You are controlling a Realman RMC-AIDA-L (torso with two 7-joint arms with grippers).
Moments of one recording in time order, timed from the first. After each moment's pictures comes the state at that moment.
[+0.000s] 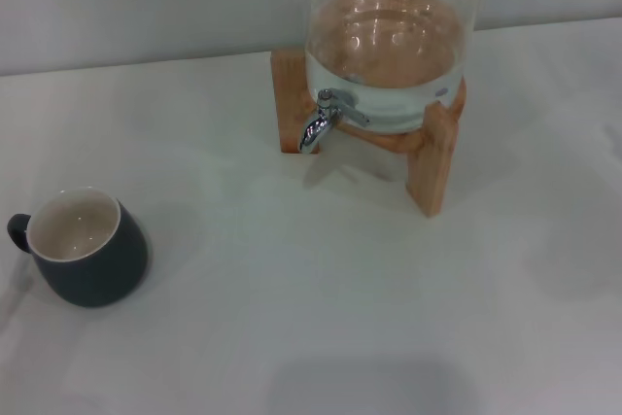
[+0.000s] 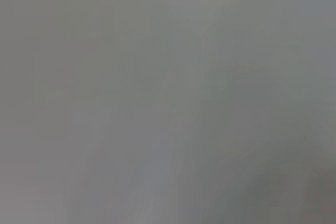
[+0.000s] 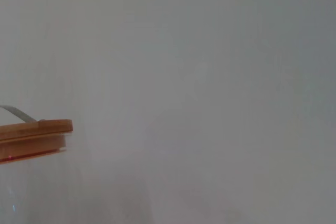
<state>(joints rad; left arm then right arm) -0.09 -2.09 1.08 0.34 -2.41 -1.42 2.49 0.10 2.00 -0.61 -0.80 1.89 1.39 -1.88</state>
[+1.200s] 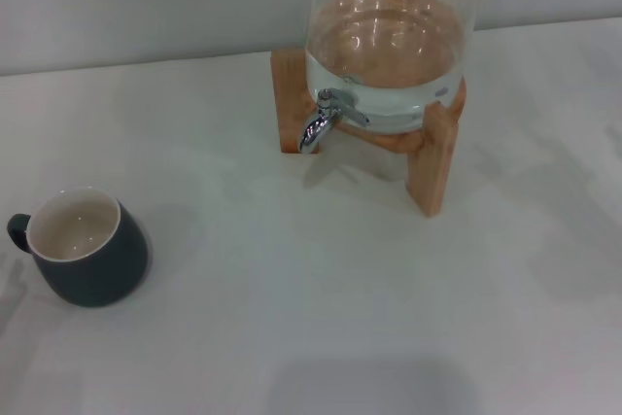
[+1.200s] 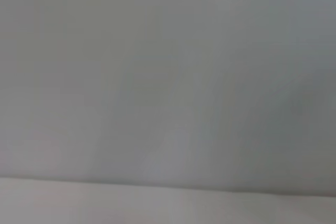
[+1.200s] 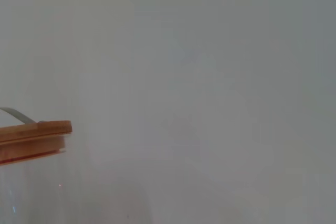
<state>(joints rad) -0.15 -2.08 1.08 0.24 -2.40 -1.22 2.53 0.09 2.00 -0.61 -0.80 1.89 1.39 -1.87</state>
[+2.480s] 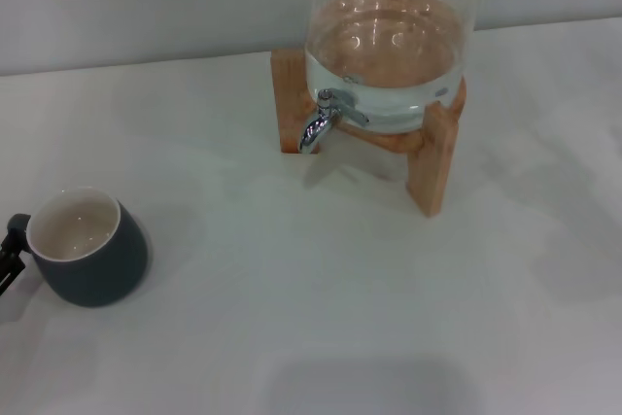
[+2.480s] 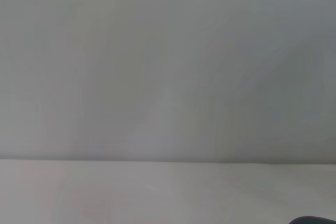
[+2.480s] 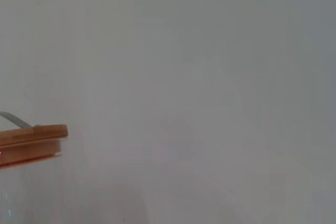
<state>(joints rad) -0.22 -2.08 1.08 0.24 -2.35 -1.10 2.52 0.09 2.00 -0.60 -0.80 1.90 1.39 -1.87</state>
